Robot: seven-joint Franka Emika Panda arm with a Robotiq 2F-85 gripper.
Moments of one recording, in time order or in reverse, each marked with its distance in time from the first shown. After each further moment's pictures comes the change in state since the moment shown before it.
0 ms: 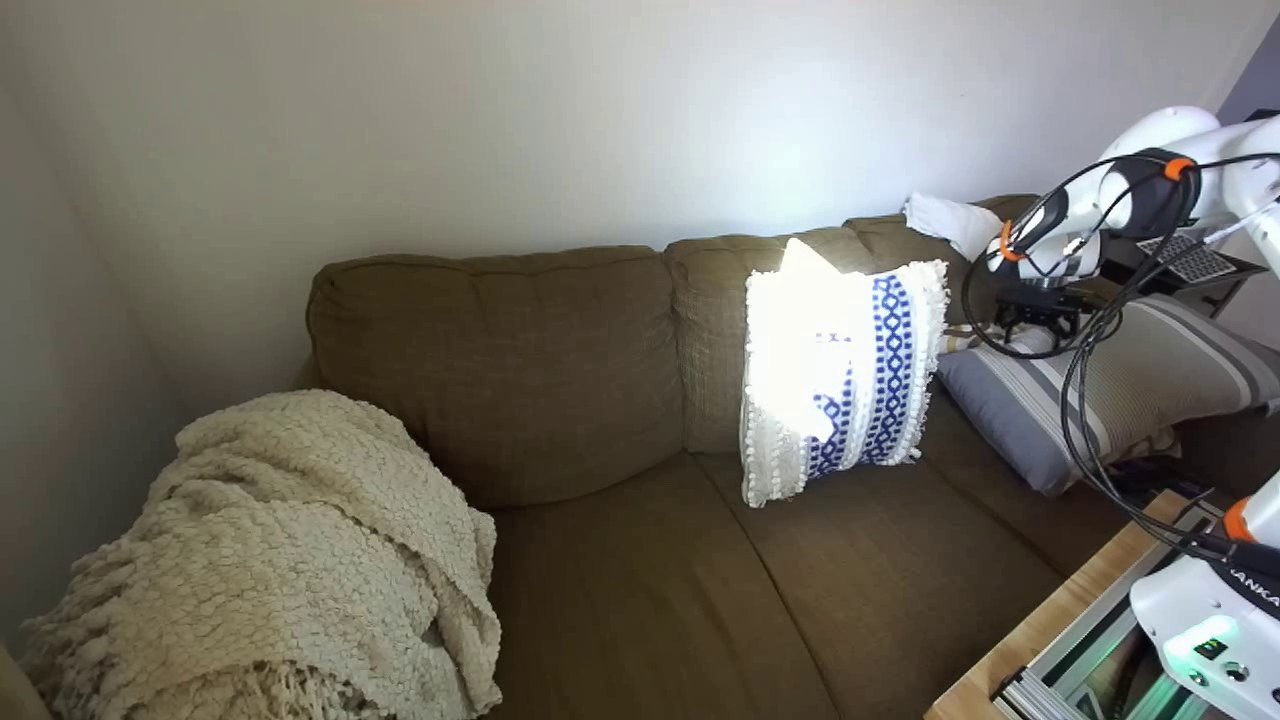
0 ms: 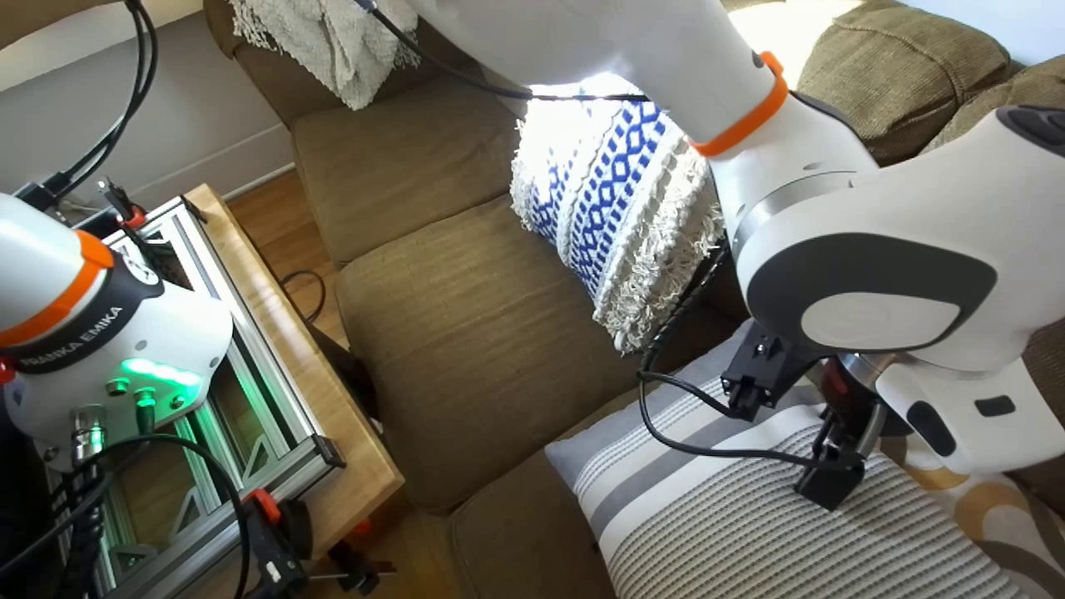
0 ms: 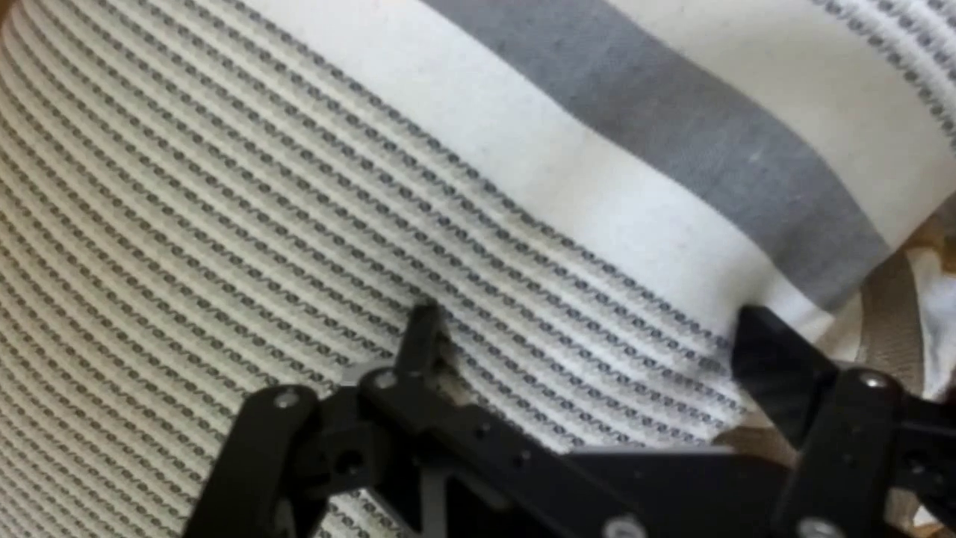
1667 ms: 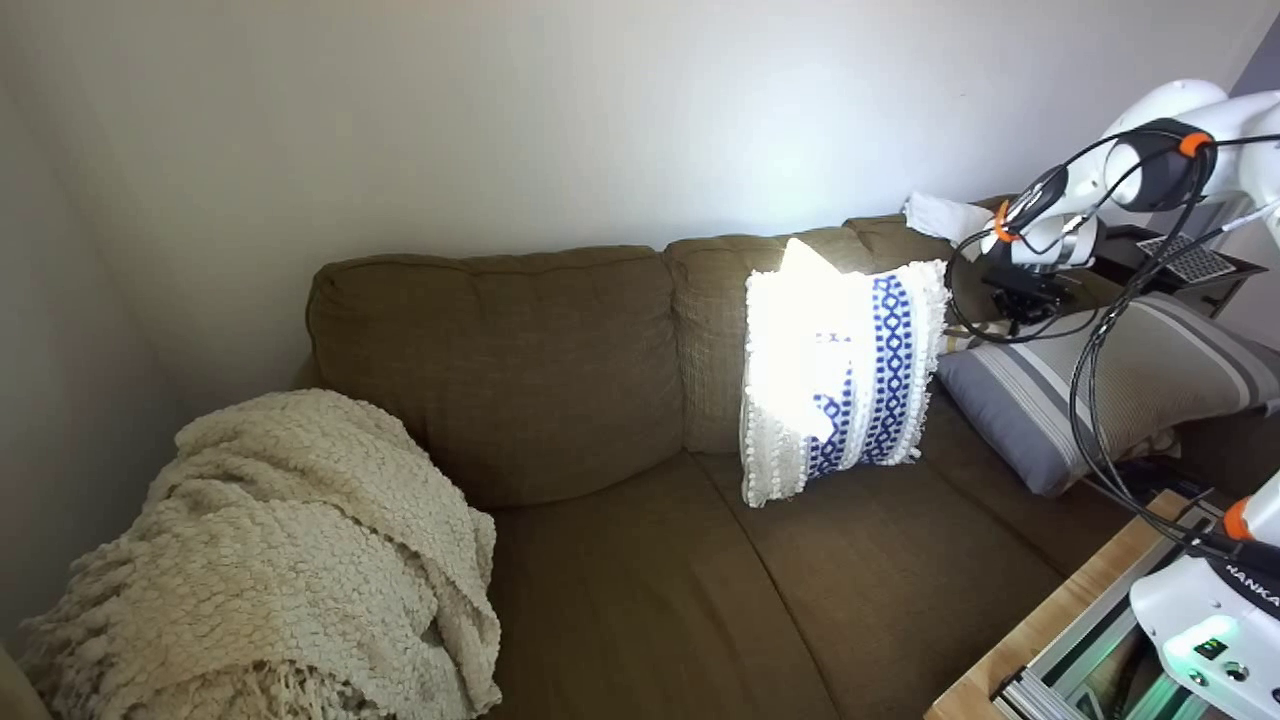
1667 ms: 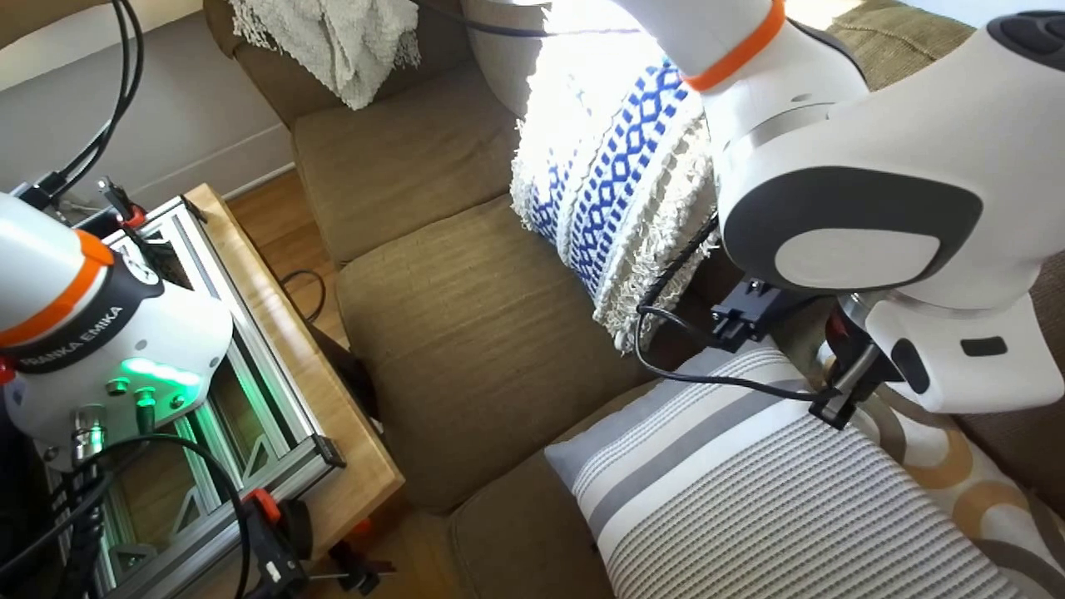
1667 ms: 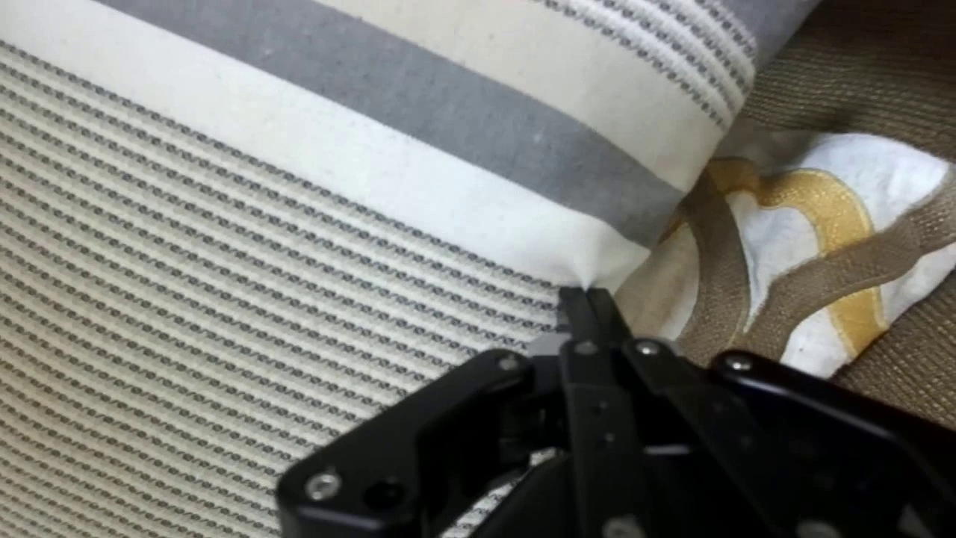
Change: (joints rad) arm 0.057 -0.105 0.003 -0.118 0.092 0.093 0.106
